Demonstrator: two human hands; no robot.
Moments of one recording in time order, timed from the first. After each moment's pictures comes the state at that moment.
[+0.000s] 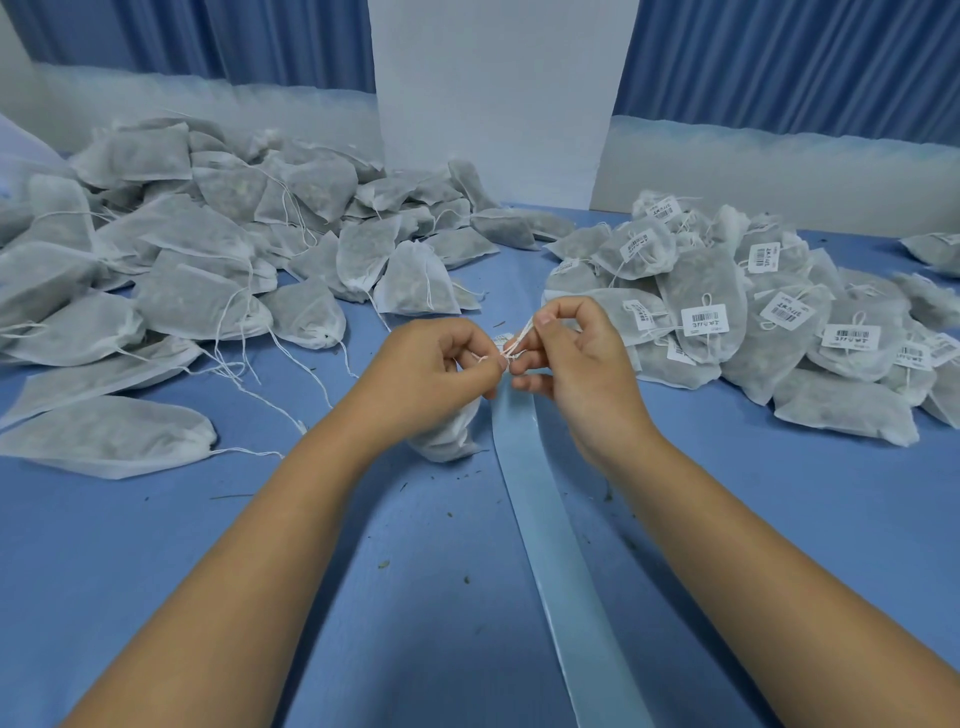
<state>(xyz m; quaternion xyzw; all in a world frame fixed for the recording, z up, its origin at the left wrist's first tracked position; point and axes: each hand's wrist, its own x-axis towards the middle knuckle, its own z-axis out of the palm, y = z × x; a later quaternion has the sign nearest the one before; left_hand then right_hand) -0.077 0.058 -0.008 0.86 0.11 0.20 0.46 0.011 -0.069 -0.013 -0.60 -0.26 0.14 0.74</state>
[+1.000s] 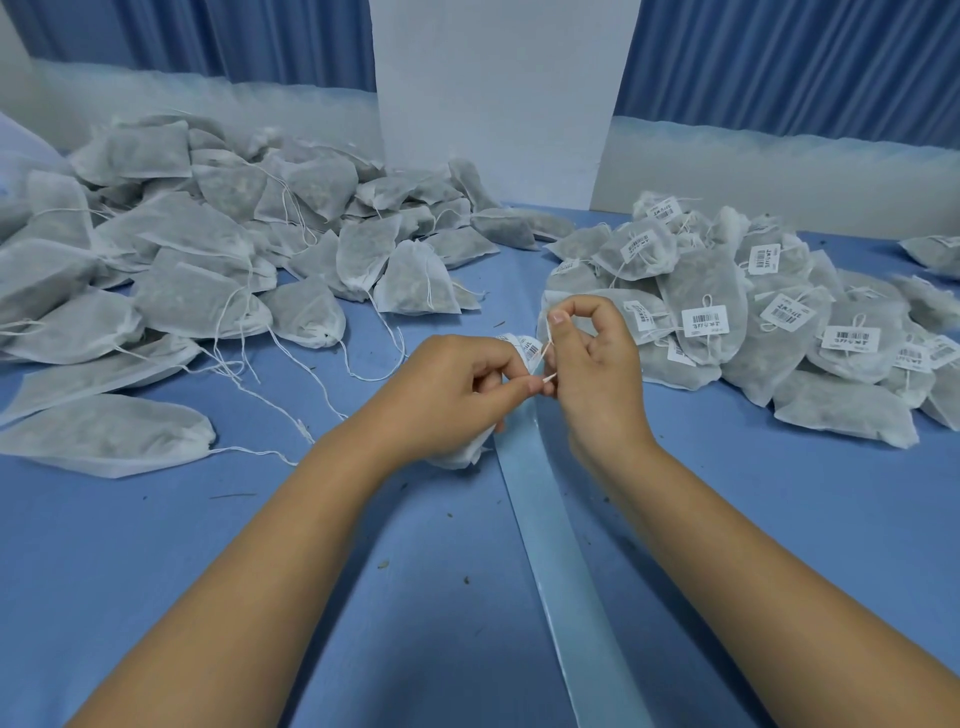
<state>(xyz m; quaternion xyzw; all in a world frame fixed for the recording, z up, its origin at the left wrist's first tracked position) -0.076 0.045 -0.011 0.90 0.04 0.17 0.41 0.012 -0.068 -0.020 -0.64 -0.23 0.04 0.73</state>
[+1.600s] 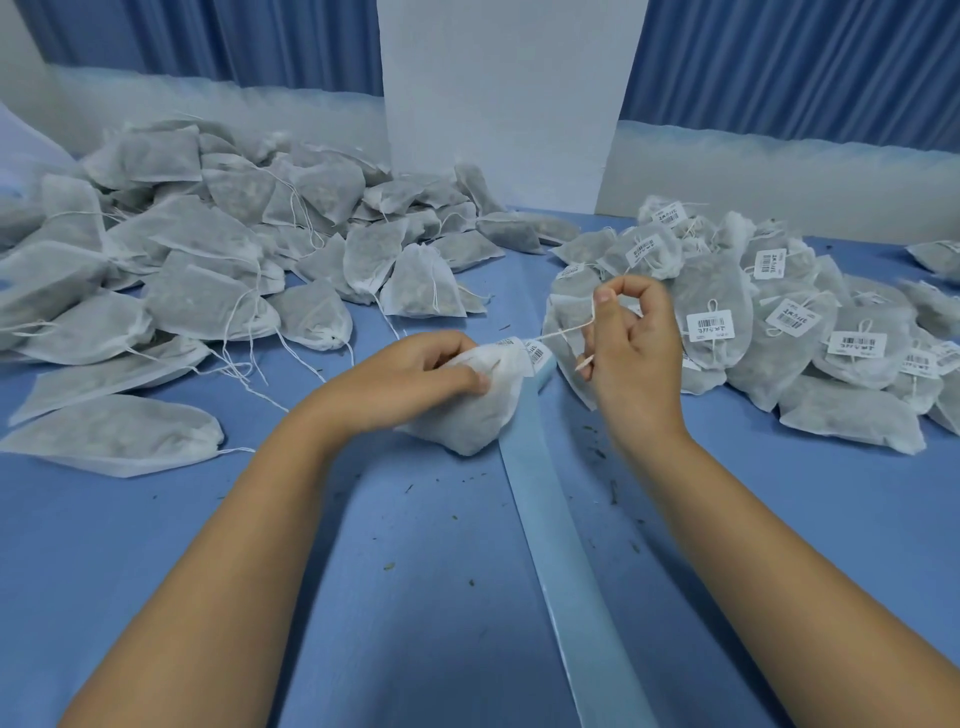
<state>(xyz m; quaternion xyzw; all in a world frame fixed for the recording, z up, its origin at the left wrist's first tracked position) -0.087 0.084 -0.005 0.86 0.09 0.05 0.50 0.026 -0.081 -0.009 -0.64 -0.25 -0.06 0.72</state>
